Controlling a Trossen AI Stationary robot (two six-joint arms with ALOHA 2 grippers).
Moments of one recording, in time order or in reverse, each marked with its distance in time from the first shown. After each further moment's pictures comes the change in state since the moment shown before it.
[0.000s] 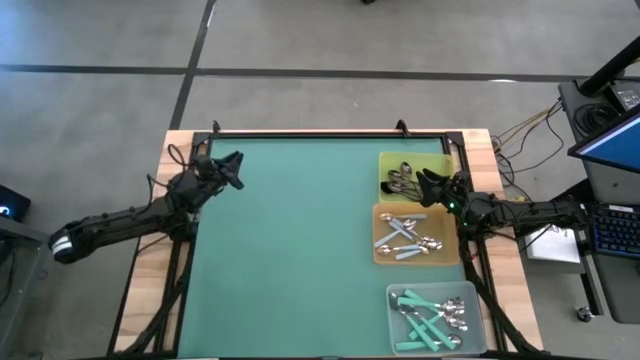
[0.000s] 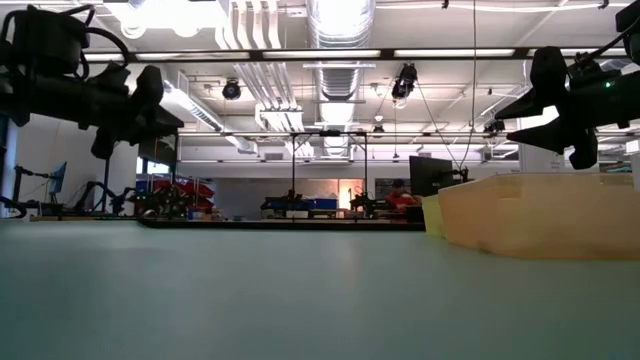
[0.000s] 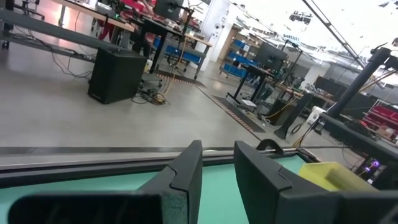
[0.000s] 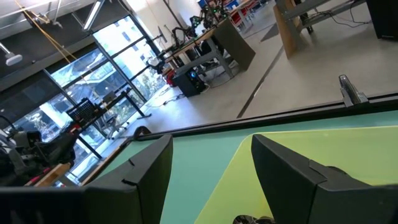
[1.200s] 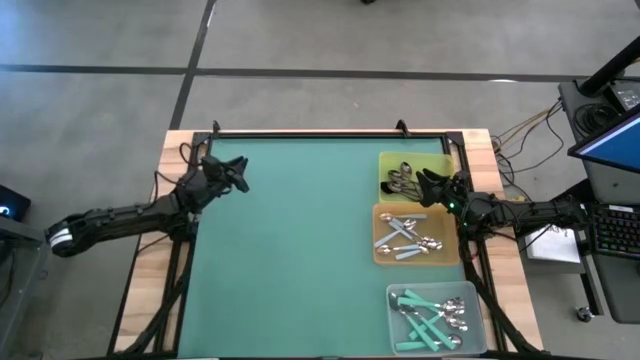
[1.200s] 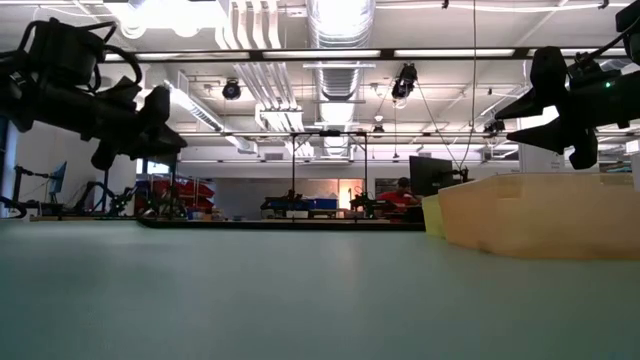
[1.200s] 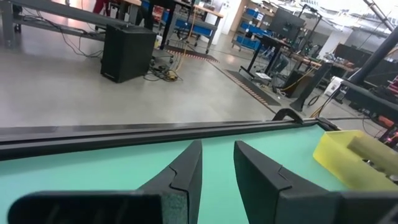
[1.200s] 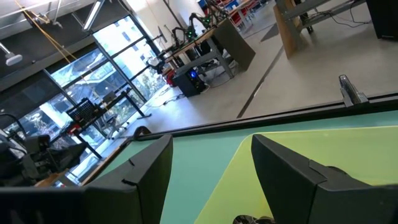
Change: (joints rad) left arm 0.000 0.133 0.000 0.000 0.000 0.000; right arm 0.000 0.000 0.000 0.000 0.000 0.000
